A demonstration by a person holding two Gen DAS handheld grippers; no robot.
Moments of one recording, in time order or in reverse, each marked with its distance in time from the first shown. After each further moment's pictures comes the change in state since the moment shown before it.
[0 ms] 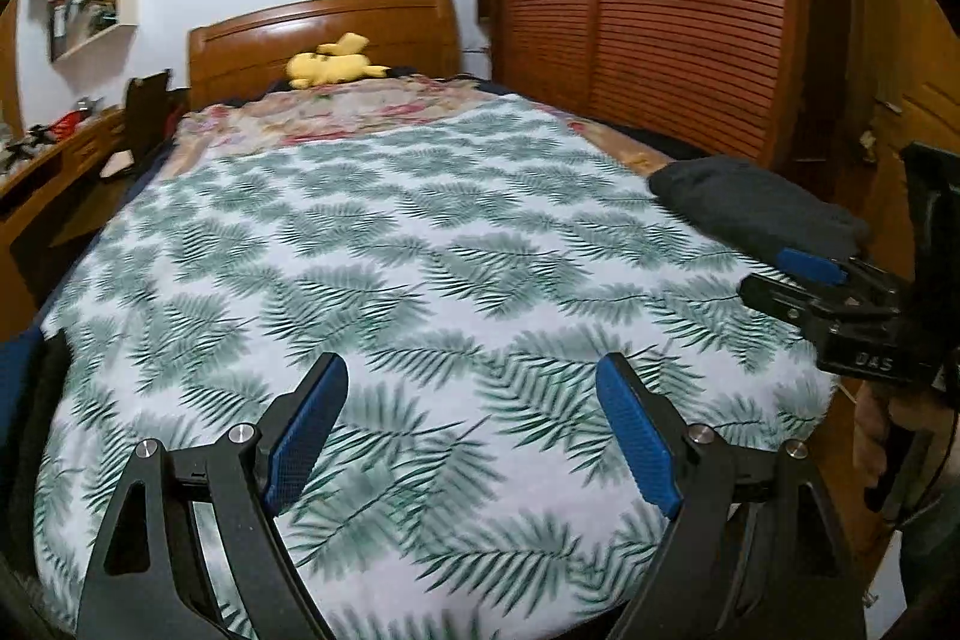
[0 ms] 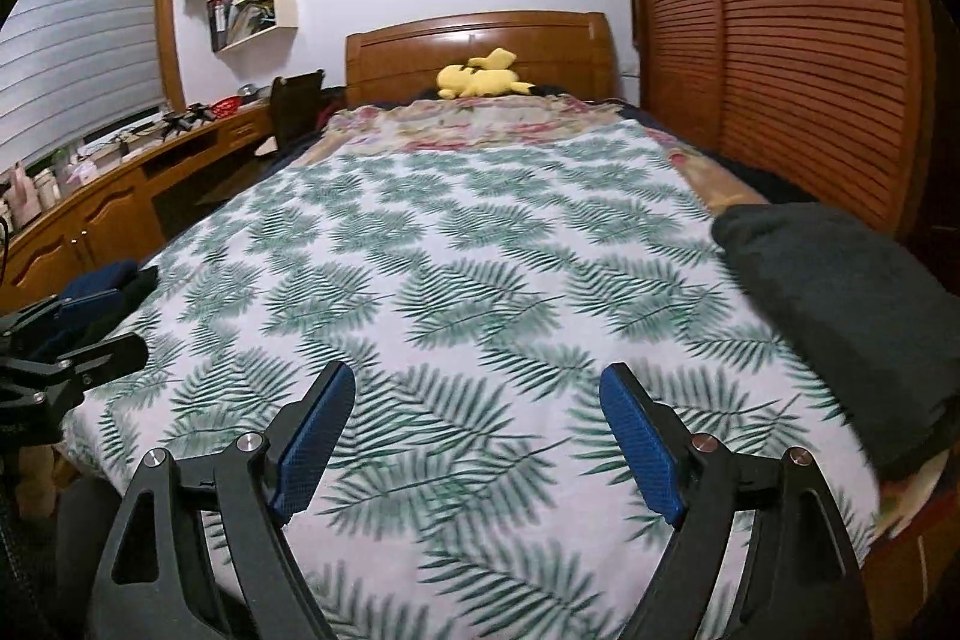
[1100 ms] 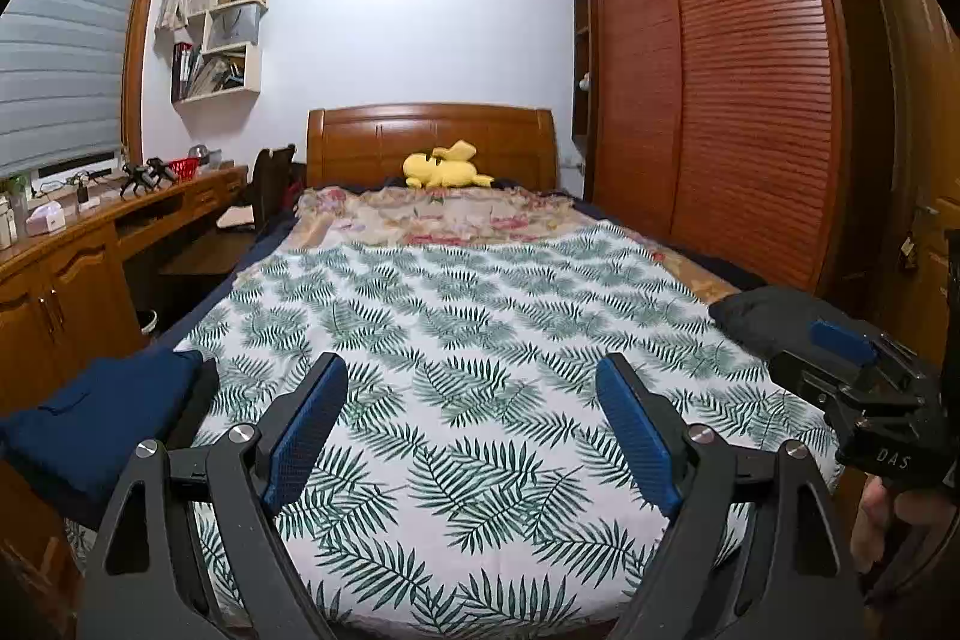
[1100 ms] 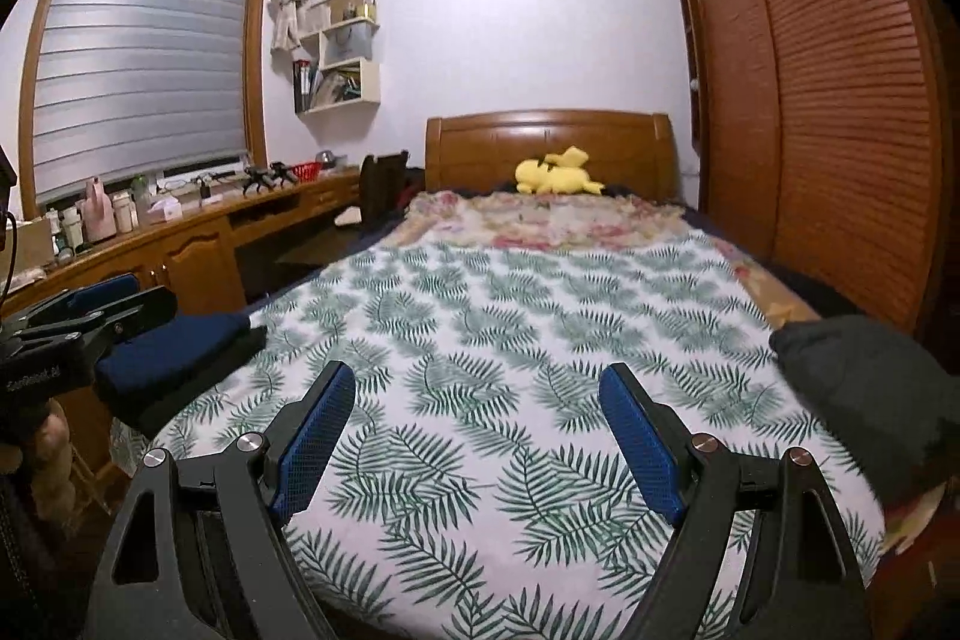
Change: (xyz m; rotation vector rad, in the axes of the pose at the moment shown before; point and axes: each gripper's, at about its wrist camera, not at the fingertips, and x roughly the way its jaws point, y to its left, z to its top) left arm -0.162 0.058 -0.002 -0.106 -0.276 0.180; right arm -0.059 0.076 0.006 -0.081 -0.233 0.091
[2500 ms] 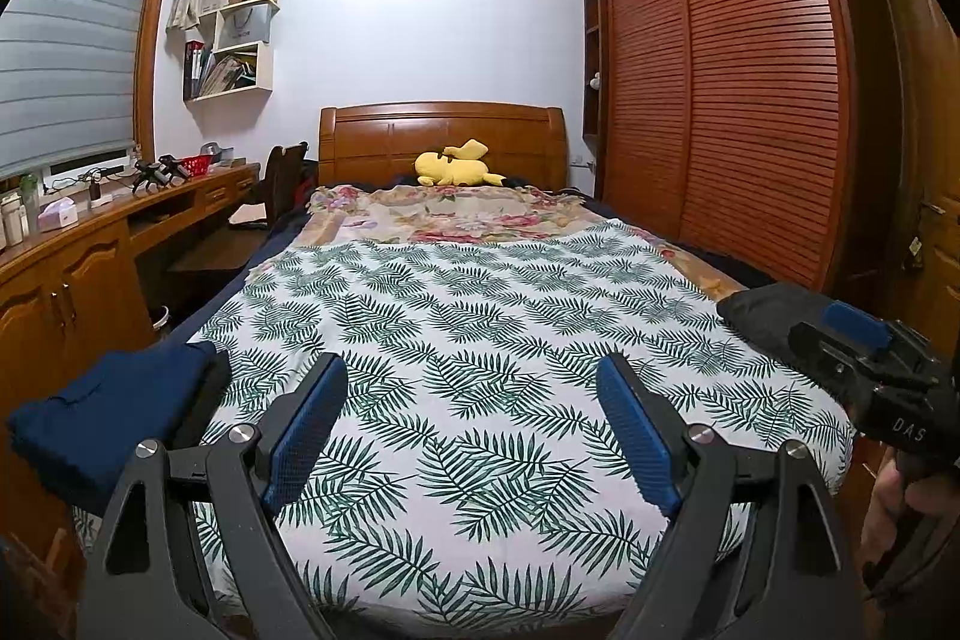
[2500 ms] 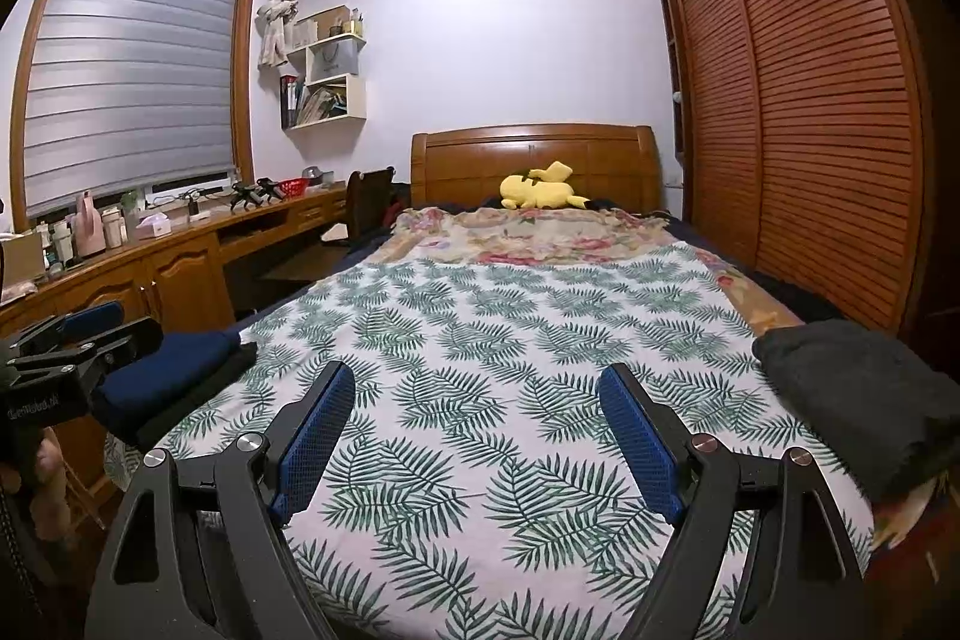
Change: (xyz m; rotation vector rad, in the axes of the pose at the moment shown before) left arm -0.008 0.001 -0.008 -0.002 0.013 0.031; right arm -0.001 -0.004 -0.013 0.012 -0.030 -0.019
